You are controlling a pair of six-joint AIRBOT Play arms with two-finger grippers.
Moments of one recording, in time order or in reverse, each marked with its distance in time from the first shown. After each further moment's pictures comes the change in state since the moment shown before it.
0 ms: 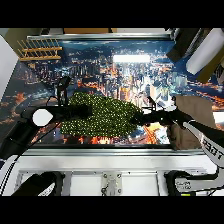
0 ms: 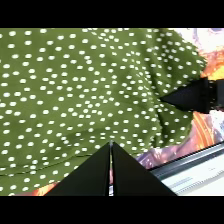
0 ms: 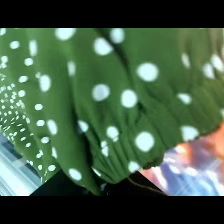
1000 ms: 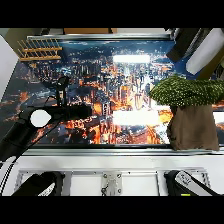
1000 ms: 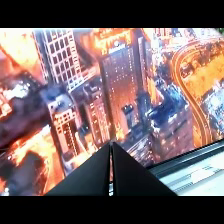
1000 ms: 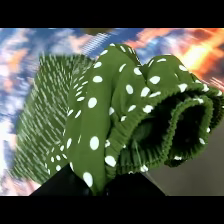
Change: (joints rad) left arm 0.000 0.015 0.001 0.003 -0.013 -0.001; right arm -0.824 0.383 0.553 -0.767 0.126 0.677
